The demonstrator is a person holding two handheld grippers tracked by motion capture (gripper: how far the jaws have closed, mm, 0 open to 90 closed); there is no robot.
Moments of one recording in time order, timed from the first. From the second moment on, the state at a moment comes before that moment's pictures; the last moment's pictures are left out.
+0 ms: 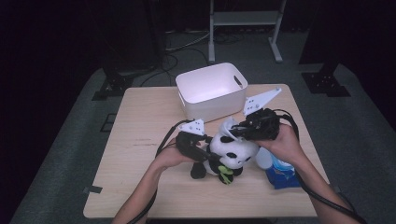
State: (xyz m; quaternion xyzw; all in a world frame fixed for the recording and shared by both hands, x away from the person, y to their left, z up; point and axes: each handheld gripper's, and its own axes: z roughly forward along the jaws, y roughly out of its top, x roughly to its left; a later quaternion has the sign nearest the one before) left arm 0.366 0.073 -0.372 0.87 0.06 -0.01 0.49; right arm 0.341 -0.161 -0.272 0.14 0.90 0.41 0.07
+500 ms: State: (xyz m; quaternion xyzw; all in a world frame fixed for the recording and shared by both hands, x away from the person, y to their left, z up) left arm 0.369 0.068 -0.381 0.87 0.08 -0.01 0.49; right arm 0.345 -0.155 -0.289 0.14 0.92 0.36 0.08
